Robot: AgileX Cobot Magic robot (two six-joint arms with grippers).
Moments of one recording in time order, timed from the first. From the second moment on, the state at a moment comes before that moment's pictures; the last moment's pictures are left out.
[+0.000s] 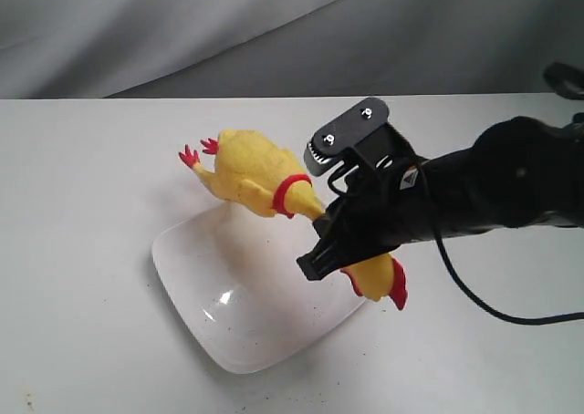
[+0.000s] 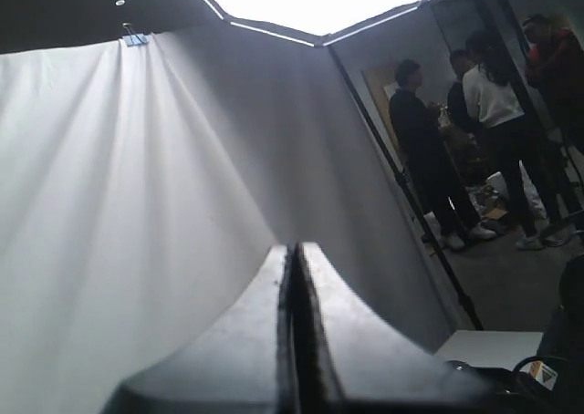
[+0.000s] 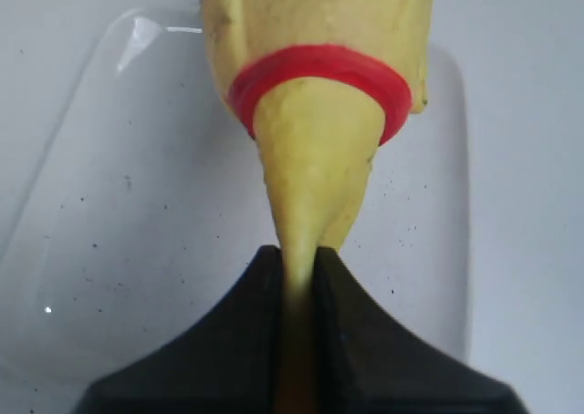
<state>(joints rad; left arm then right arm) -0.78 0.39 -0.58 1.69 0.11 -1.24 0.63 1.58 -0.86 0.48 0.24 -0.58</state>
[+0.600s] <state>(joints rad) -0.78 0.39 -0.55 1.69 0.11 -1.23 0.63 1.72 -0.86 0.45 0.30 -0.59</state>
